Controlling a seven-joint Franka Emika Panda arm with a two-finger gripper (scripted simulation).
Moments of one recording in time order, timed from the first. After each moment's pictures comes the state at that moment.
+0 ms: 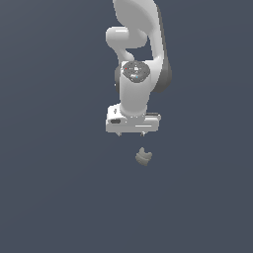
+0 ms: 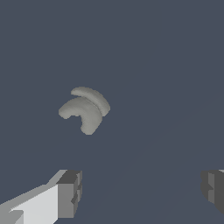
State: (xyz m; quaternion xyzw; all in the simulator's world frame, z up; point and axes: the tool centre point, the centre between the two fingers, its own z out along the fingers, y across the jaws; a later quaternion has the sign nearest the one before) arm -0.010 0.020 0.161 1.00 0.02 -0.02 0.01
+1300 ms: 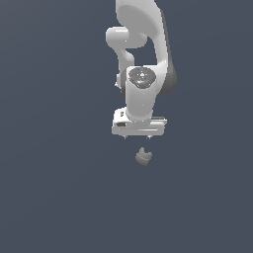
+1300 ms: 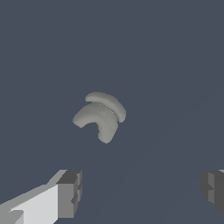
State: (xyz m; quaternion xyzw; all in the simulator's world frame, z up) arm -0.004 0.045 0.148 1.00 -0.02 -0.01 -0.01
